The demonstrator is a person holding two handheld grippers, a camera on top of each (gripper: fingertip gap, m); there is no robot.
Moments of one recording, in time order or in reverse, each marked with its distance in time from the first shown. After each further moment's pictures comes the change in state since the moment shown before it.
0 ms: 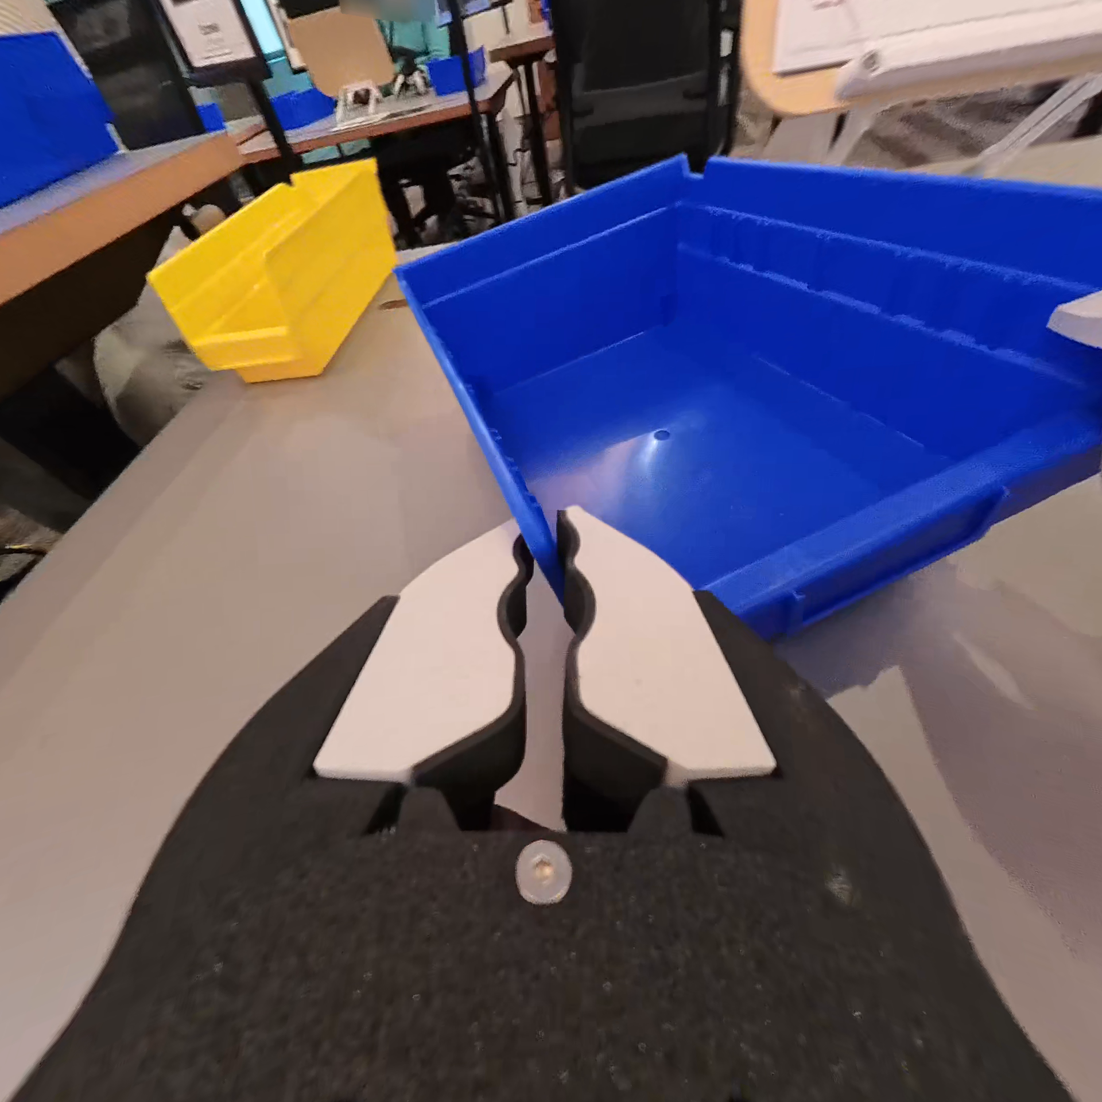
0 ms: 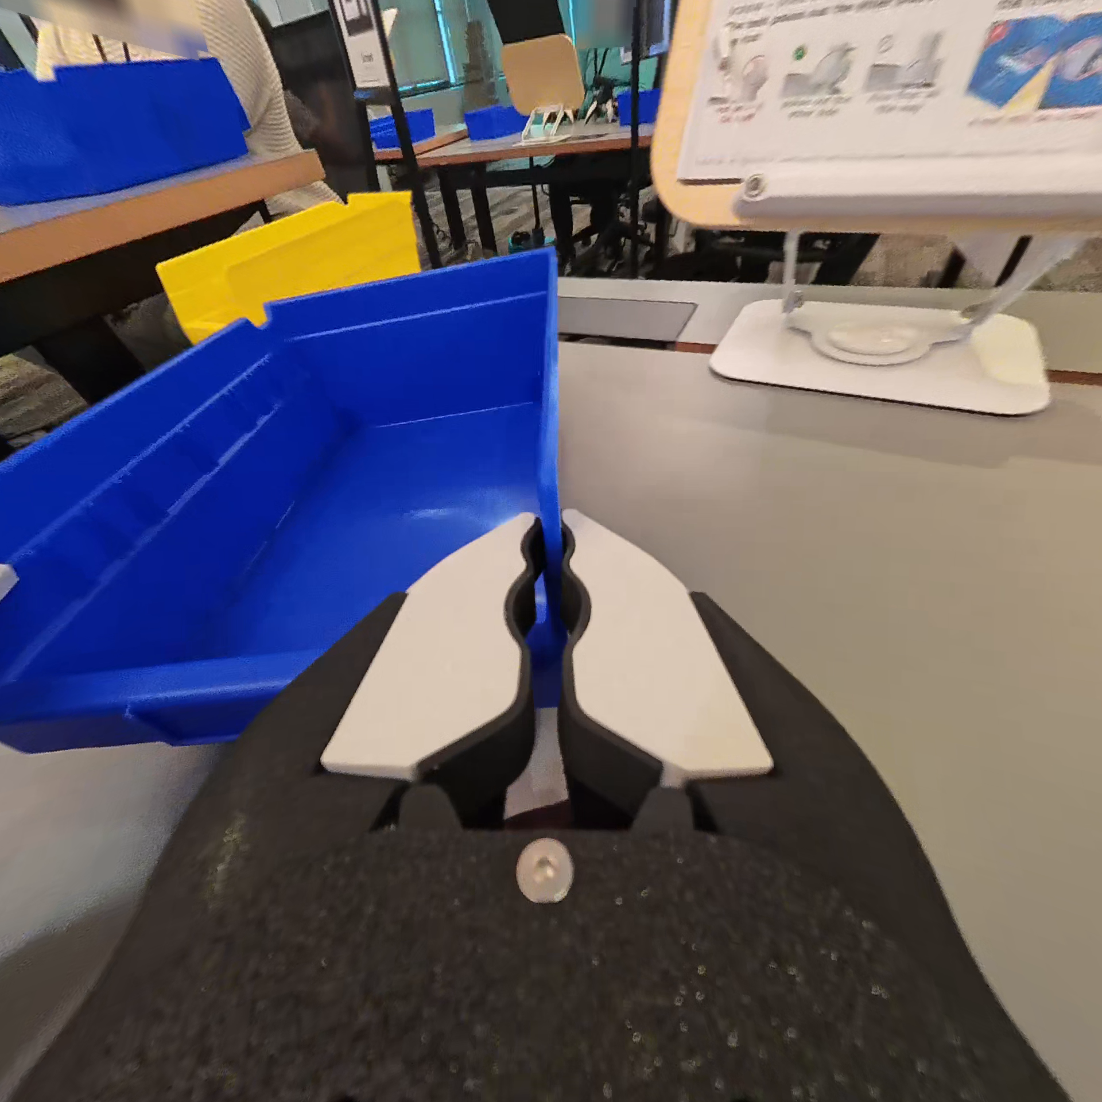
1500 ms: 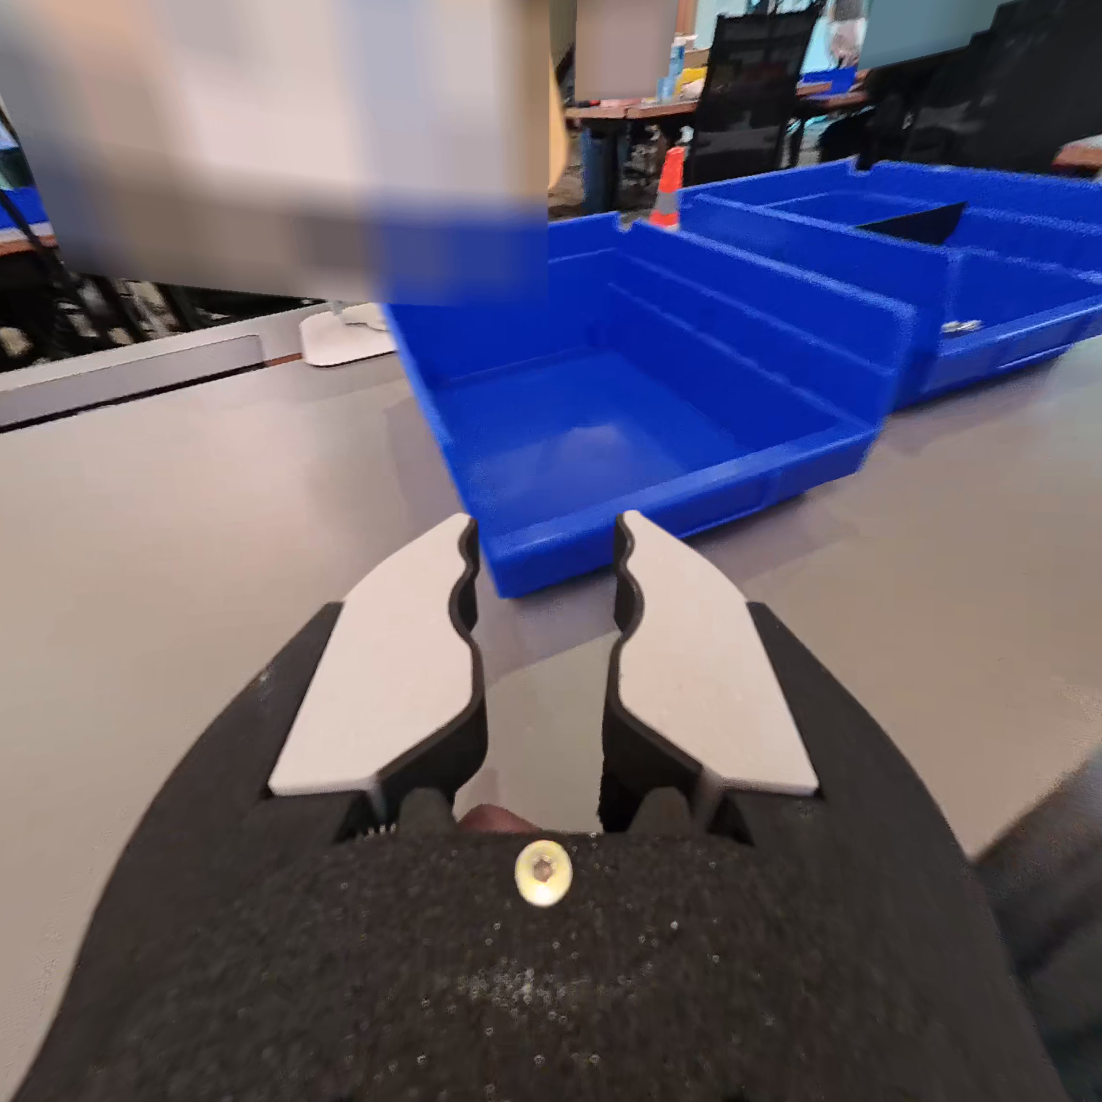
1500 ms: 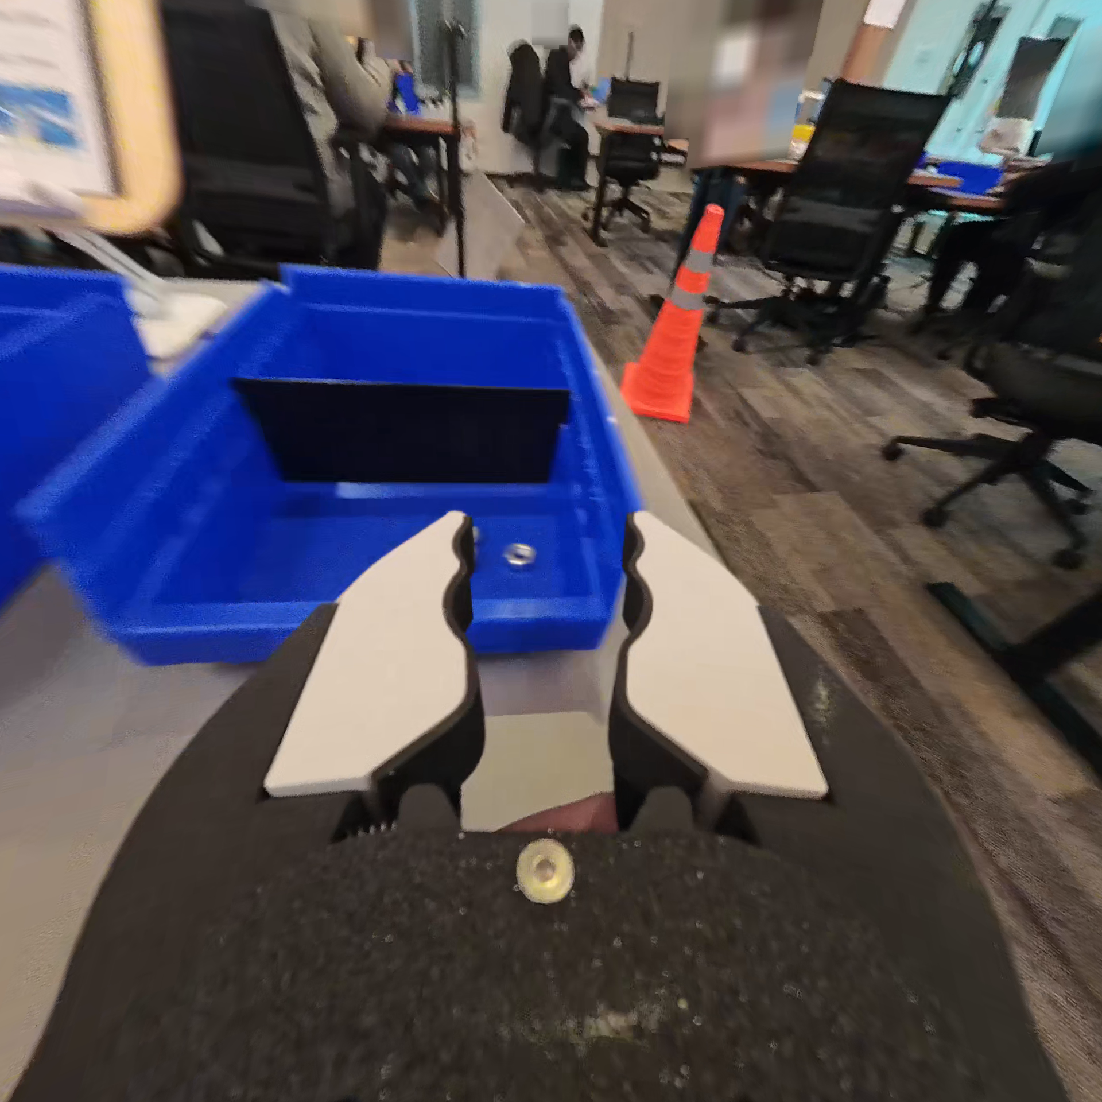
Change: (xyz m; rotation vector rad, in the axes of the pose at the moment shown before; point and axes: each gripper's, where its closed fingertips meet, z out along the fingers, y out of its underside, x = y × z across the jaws) left arm 0.228 -0.010 -0.055 0.163 0.556 0.060; right arm 0.399 0.004 -0.311 0.041 0.659 -0.049
